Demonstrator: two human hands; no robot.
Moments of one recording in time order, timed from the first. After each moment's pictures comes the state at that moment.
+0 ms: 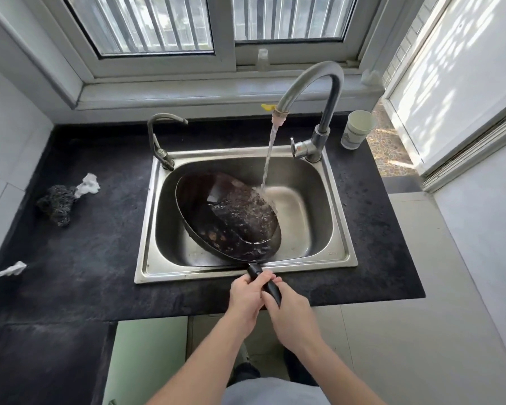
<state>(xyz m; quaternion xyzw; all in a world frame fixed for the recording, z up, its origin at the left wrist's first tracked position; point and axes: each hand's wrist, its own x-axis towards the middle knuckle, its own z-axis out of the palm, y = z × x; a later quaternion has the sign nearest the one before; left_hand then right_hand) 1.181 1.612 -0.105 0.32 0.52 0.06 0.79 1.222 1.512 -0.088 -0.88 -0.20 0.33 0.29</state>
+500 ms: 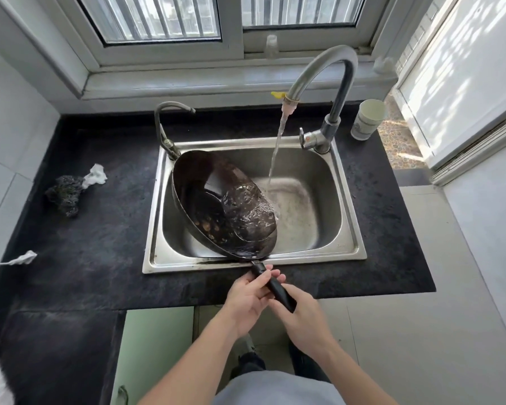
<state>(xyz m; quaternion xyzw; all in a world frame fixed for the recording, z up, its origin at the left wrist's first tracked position) 1.153 1.620 -0.112 0.23 0.44 0.04 0.87 1.217 1.491 -0.105 -0.81 -0.24 0.37 0.40</state>
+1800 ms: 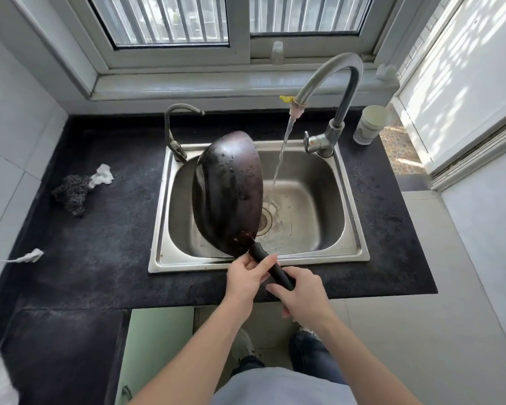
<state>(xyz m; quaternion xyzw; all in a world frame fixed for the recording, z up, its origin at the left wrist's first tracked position) 1.165 1.636 -0.097 0.38 0.47 0.13 0.79 1.235 1.523 -0.075 -0.83 -0.21 0.38 0.35</state>
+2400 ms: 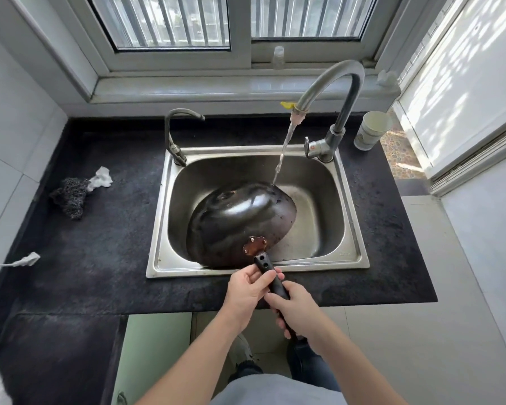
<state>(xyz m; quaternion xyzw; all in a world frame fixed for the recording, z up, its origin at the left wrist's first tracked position) 1.155 1.633 -0.105 0.41 0.40 0.08 0.82 1.228 1.525 -0.073 -0.74 -0.12 0.53 0.40</state>
